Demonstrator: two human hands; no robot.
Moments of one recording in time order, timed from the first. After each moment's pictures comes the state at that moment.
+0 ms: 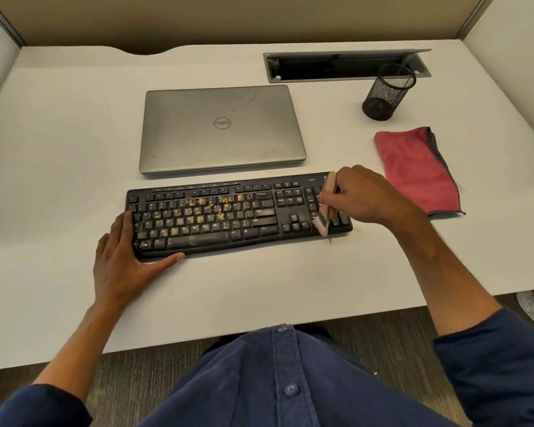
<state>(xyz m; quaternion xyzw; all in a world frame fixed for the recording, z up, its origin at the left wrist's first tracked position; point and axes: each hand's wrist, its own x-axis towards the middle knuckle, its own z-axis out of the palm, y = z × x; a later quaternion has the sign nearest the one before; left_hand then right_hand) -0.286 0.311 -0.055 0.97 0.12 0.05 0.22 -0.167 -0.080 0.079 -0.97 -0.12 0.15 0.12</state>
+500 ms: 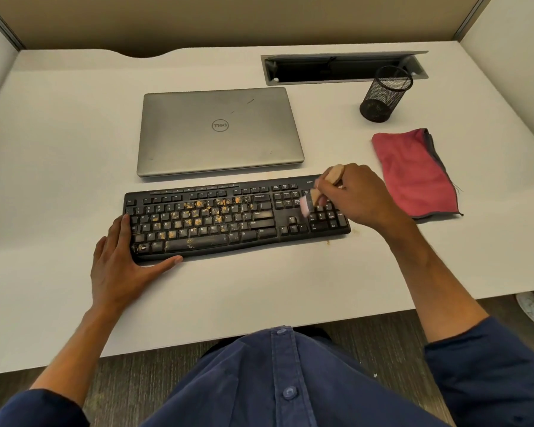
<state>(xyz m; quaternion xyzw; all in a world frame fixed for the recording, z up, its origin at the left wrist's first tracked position) -0.286 0.310 -0.055 0.97 0.12 0.05 0.22 -0.168 -0.082 0.065 -0.96 -0.06 0.07 0.28</state>
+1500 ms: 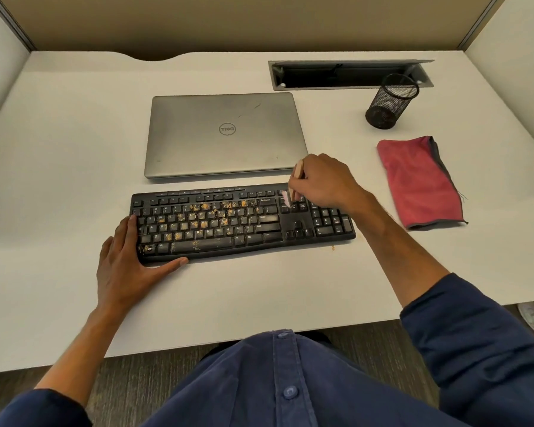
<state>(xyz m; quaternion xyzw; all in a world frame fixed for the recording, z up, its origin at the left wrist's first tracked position) -0.287 0.308 -0.053 0.97 0.13 0.05 0.21 -0.134 -0.023 0.071 -0.97 -0.13 0.14 0.16</state>
